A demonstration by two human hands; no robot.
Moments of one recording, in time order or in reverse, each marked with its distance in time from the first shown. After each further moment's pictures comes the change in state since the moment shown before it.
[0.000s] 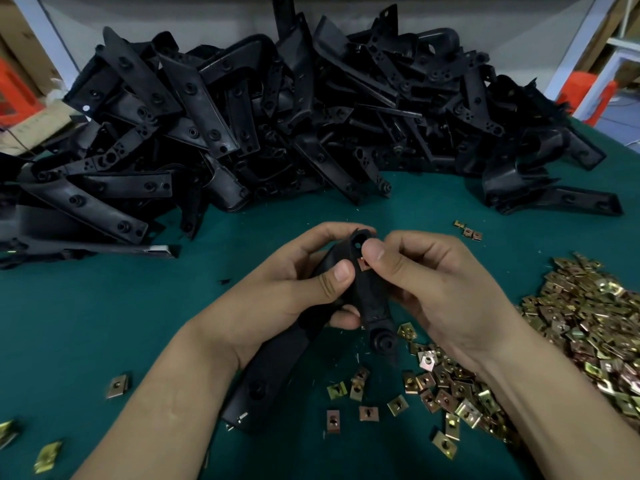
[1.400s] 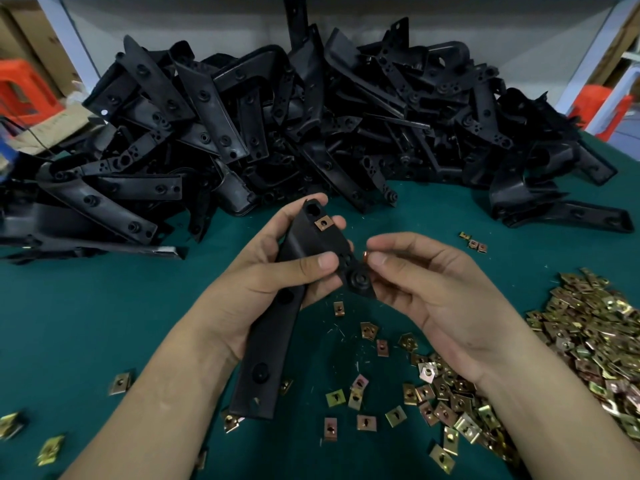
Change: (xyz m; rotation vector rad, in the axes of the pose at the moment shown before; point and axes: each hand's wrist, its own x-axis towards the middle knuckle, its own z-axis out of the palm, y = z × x) left_hand 0.001 0.005 -0.010 -0.263 0.194 0.103; right_hand 0.001 -0.006 -0.002 0.258 0.108 0.172
